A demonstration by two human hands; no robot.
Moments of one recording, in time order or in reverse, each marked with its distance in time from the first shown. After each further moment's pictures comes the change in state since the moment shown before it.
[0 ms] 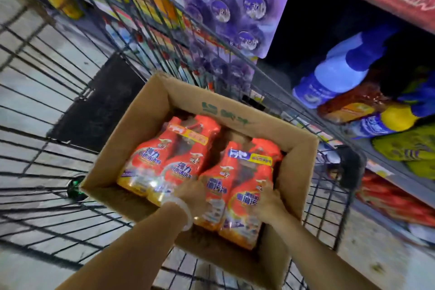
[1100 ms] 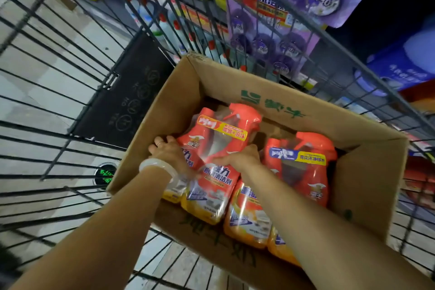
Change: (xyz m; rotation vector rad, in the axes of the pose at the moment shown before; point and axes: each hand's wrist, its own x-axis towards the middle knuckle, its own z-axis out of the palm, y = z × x) left_hand 0.047 -0.114 -0.064 -0.118 0.105 -0.456; right_hand 0.081 -0.153 0.076 0.661 -0.048 -0.009
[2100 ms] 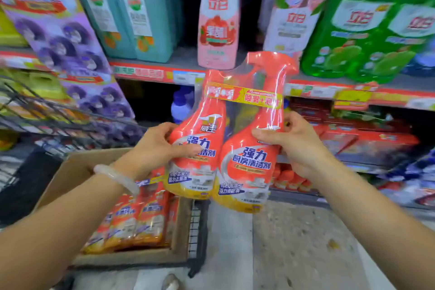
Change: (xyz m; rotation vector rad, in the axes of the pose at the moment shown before) left_hand -0.419 0.188 -0.012 -0.795 -0.064 1.014; right_hand -0.402 0.117 -0.431 0.536 0.337 -0.765
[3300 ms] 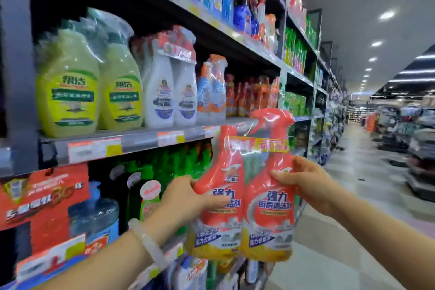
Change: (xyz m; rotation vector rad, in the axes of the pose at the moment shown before) left_hand -0.021 0.444 0.924 0.240 -0.675 0.775; right_hand -0.206 -0.185 -0.901 -0.029 0.928 -0.403
